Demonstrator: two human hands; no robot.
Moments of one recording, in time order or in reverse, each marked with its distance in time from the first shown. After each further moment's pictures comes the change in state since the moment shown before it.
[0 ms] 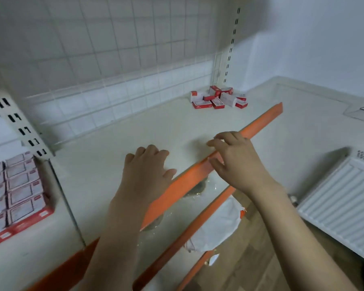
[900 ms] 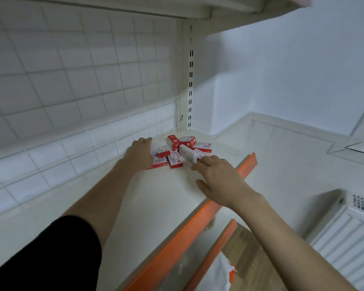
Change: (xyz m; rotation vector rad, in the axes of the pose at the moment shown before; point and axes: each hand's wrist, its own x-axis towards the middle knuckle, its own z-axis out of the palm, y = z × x) left_hand 0.364 0.053 0.094 0.024 -0.127 -0.007; right_hand 0.146 0.196 0.030 -0.065 -0.151 -0.106
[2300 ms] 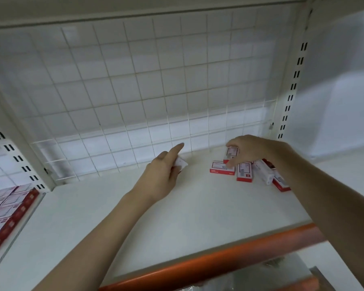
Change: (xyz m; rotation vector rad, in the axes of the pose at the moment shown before) left_hand -0.142 -0.019 -0.021 -0.231 0.430 -0.110; right_hand 0.194 0.024 0.025 0.245 -0.451 -0.283
